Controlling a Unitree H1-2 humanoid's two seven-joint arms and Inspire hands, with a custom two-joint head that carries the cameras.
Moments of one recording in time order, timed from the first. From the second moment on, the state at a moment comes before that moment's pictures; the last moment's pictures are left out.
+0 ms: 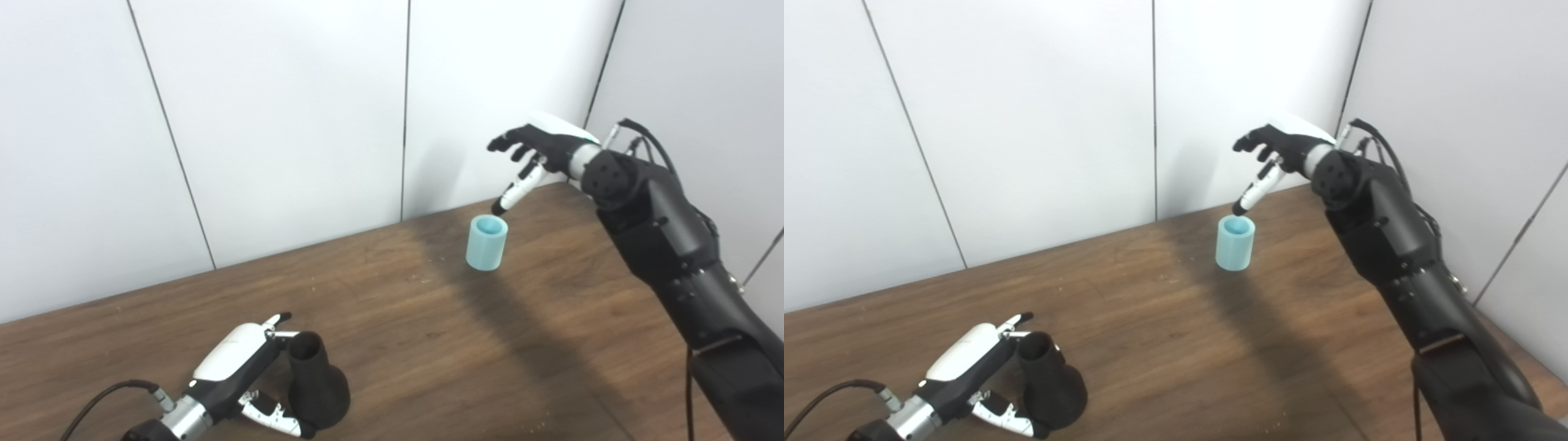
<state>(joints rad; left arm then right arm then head) -0.55 0.34 -0.61 0.35 0.46 -0.34 -0.16 -0.68 -0.76 0.04 0.09 -0.65 0.47 0.58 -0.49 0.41</state>
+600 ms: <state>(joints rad) -0.55 0.34 -0.61 0.35 0.46 -0.34 -0.16 -0.70 -0.78 0.19 0.22 -0.67 0.47 0.60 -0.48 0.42</state>
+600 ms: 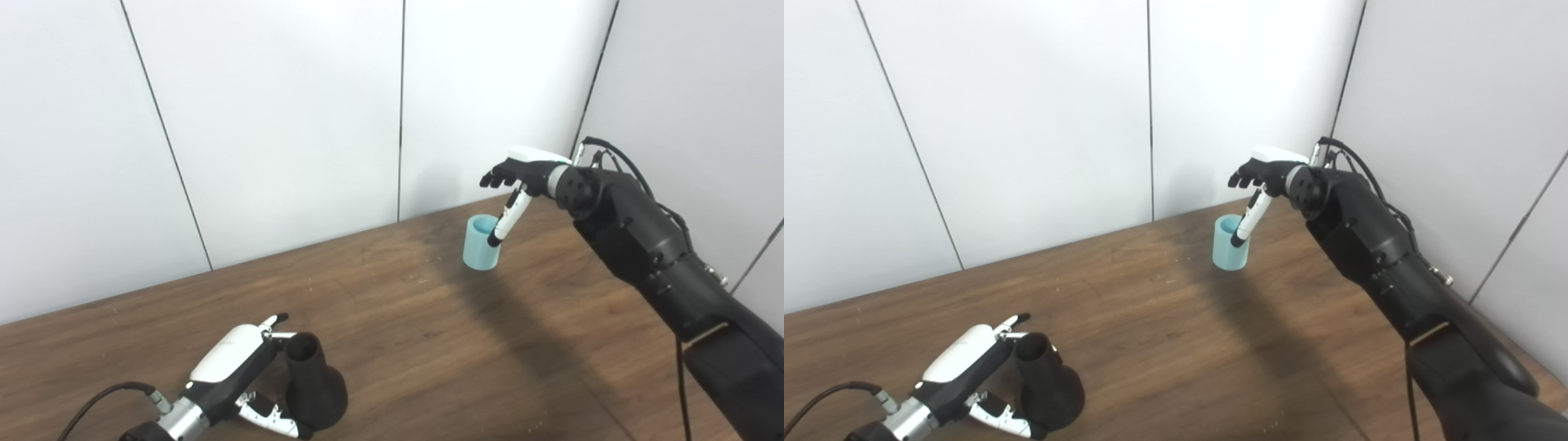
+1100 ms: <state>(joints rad) -0.55 0.34 -0.61 0.35 0.45 -0.34 -0.16 -0.69 -0.77 0.25 0.26 -0.68 0.46 0.59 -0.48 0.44</state>
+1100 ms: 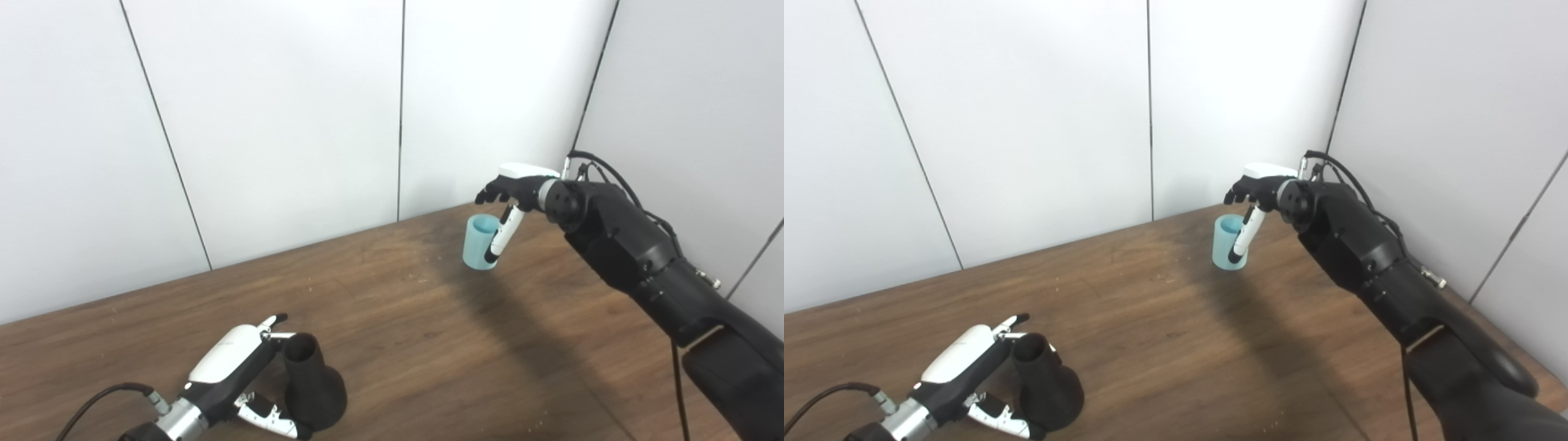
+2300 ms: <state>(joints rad) -0.53 0.37 -0.60 0.30 0.42 -0.33 -0.18 -0.65 -0.68 0.25 0.39 -0.65 0.38 0.37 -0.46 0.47</state>
